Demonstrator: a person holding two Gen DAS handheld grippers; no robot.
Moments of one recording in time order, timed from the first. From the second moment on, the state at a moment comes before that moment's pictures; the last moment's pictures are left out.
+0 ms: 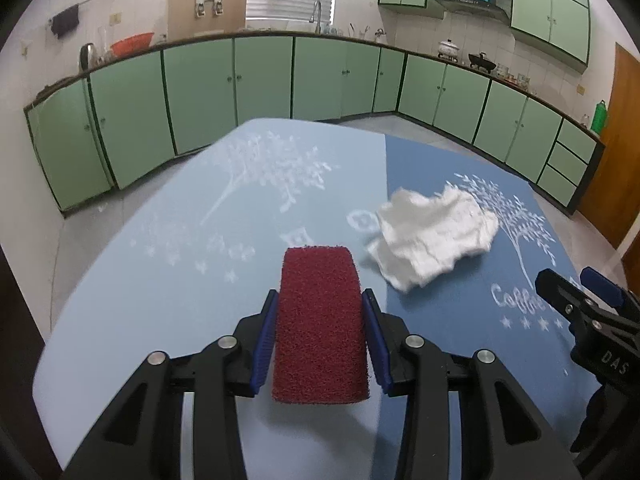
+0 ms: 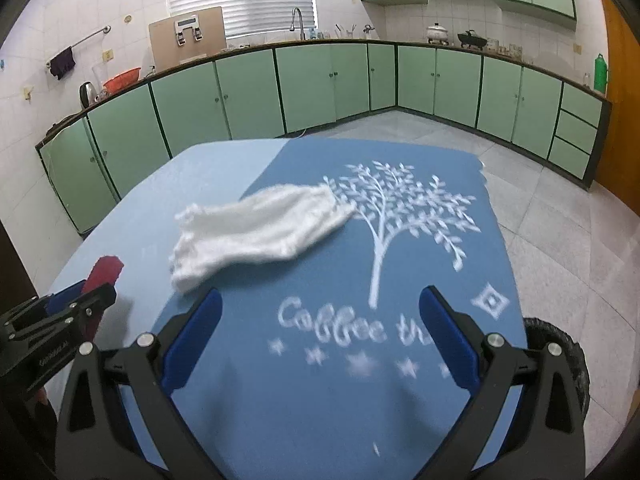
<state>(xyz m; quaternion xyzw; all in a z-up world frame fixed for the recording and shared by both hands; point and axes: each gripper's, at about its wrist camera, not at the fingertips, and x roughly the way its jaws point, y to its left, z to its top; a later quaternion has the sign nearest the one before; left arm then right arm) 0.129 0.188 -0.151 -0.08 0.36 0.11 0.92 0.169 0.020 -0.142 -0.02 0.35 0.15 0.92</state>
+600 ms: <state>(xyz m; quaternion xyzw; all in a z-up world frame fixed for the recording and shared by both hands) 0.166 0.224 -0.167 -0.08 0.39 0.12 0.91 0.251 0.071 -0.174 -0.02 0.42 0.15 0.89</state>
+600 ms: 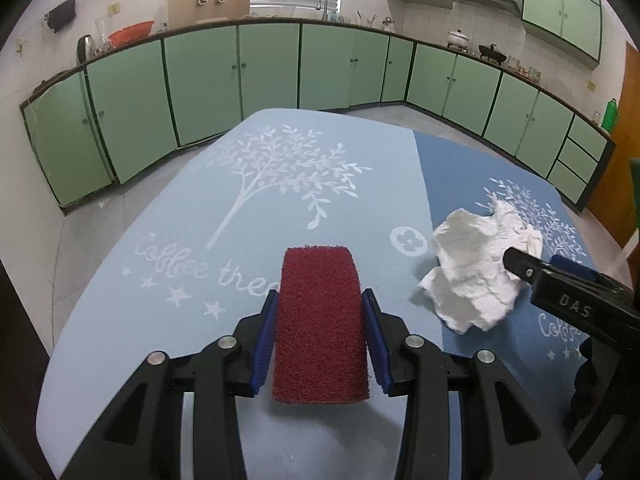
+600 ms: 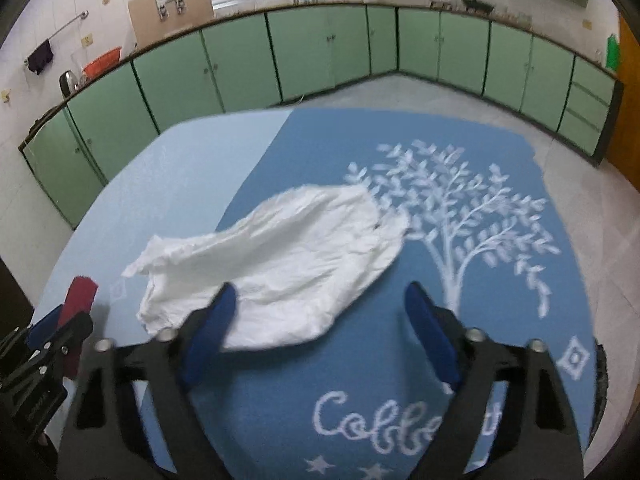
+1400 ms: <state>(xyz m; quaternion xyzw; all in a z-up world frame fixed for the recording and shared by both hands) 0.159 0.192 -0.141 -0.07 0.36 0.08 0.93 0.204 0.035 -0.122 0.00 0.38 0.19 0.90</state>
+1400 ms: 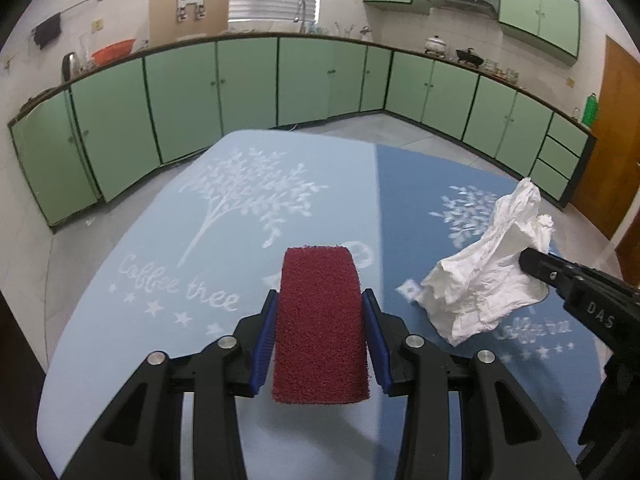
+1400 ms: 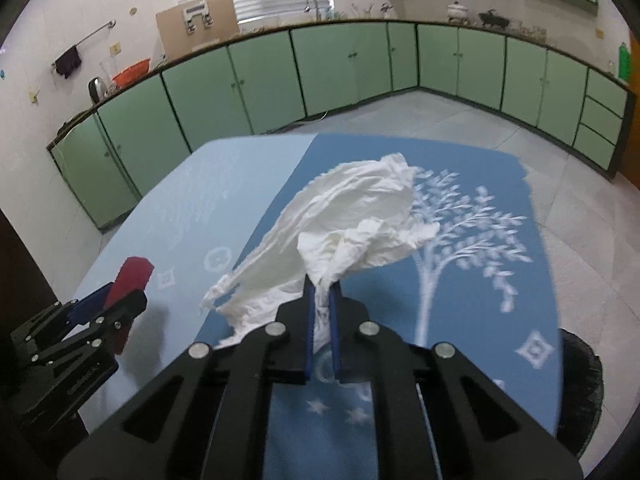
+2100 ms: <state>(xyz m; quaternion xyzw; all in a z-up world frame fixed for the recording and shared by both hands) 0.161 0.041 -0.099 -0.02 0.32 -0.06 0.94 0.146 -0.133 -0.072 0.03 0.33 0.07 0.94</state>
